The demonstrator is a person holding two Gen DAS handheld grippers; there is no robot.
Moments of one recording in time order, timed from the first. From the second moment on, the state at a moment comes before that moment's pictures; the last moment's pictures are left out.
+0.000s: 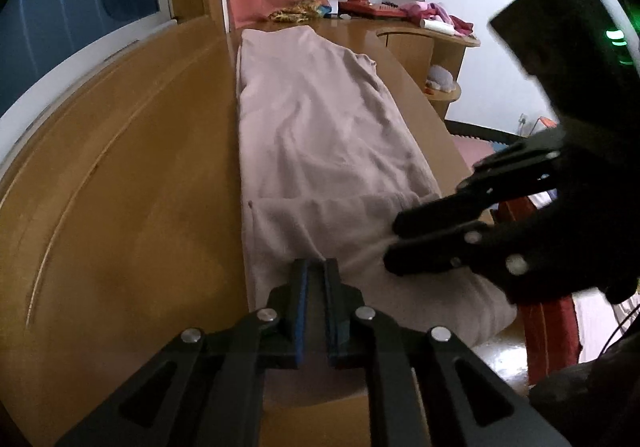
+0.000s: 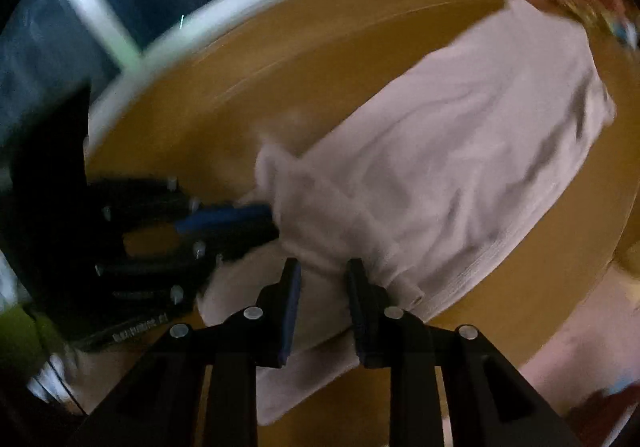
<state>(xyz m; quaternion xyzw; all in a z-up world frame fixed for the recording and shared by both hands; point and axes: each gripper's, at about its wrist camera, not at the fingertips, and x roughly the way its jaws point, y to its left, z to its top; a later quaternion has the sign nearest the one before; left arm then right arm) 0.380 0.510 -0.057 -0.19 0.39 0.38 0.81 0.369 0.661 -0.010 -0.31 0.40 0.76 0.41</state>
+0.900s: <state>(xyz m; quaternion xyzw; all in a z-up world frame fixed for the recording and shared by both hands) 0.325 0.454 -0.027 -0.19 0.44 0.35 0.81 0.353 0.483 0.045 -0.25 0.37 0.74 0.50</state>
